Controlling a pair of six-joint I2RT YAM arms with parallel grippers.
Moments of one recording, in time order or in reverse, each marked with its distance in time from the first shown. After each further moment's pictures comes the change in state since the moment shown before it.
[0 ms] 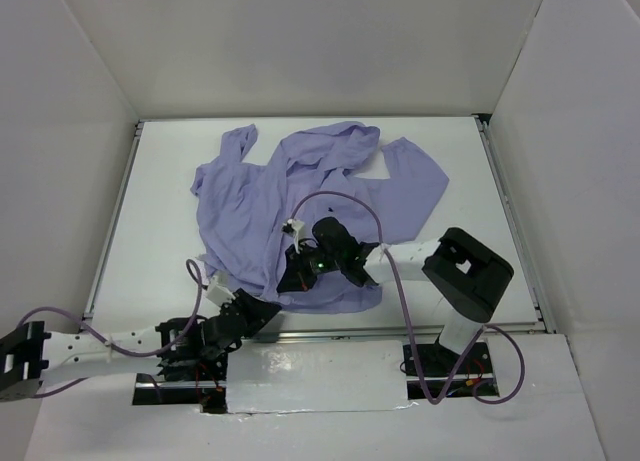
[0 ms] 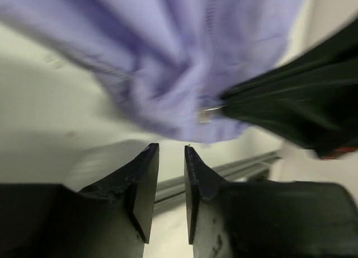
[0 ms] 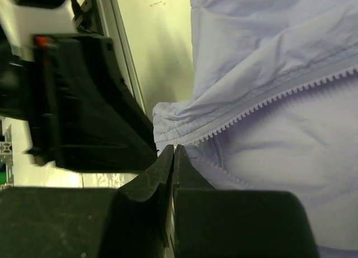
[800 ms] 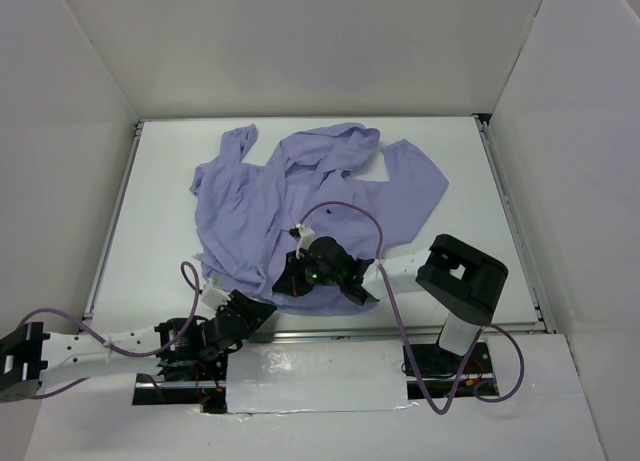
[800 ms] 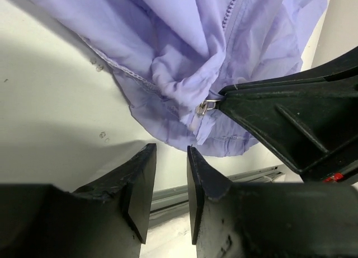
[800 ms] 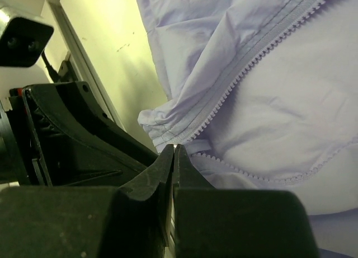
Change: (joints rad) left arm 0.000 -0.032 0.000 -0.091 -0.030 -0.097; right arm 0.123 0.010 -0.097 0.177 0.364 0.282
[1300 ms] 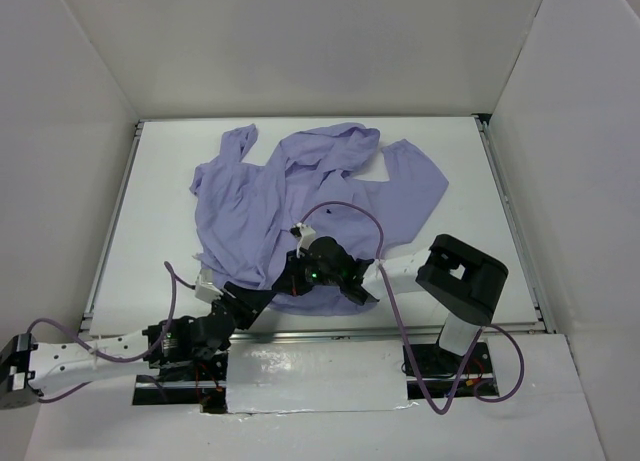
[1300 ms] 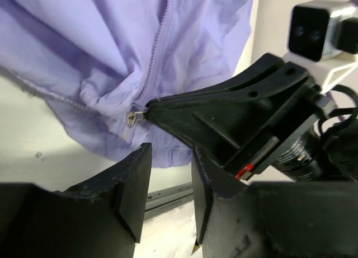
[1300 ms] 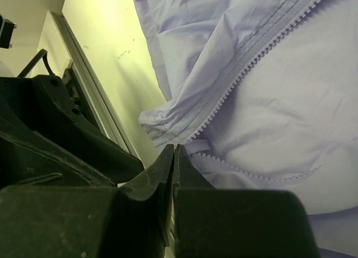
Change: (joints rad) left arm 0.000 -0.192 0.000 0.023 -0.094 0.061; right arm 0.001 0.000 0.000 0.006 0.024 0.032
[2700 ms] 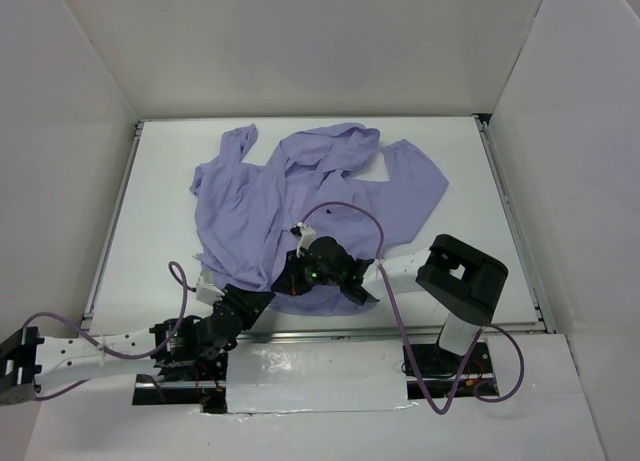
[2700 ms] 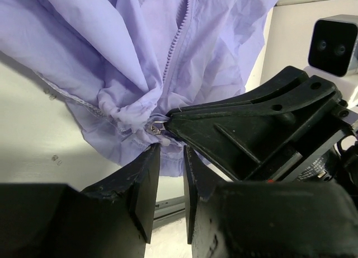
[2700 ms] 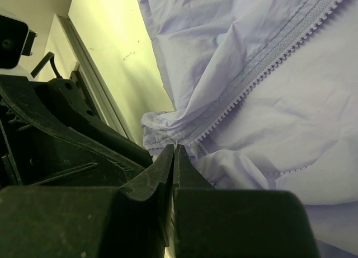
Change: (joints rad) left arm 0.000 0.105 0.000 0.035 -0.040 -0.068; right arm 0.001 0.000 0.000 0.009 -0.008 0.029
